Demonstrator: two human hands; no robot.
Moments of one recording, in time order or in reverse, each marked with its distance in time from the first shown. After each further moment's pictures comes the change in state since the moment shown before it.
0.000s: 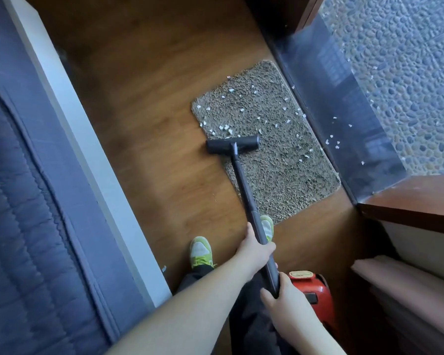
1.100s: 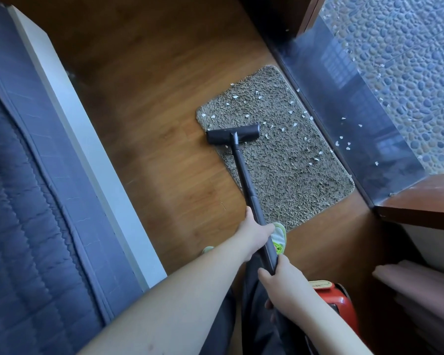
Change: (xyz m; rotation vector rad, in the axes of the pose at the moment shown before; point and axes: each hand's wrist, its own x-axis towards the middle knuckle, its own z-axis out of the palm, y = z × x) left_hand 0.029 0.032 -0.042 -0.047 -0.043 -0.035; right_hand 0.033 -0.046 0.003 -0.018 -0.015 0.008
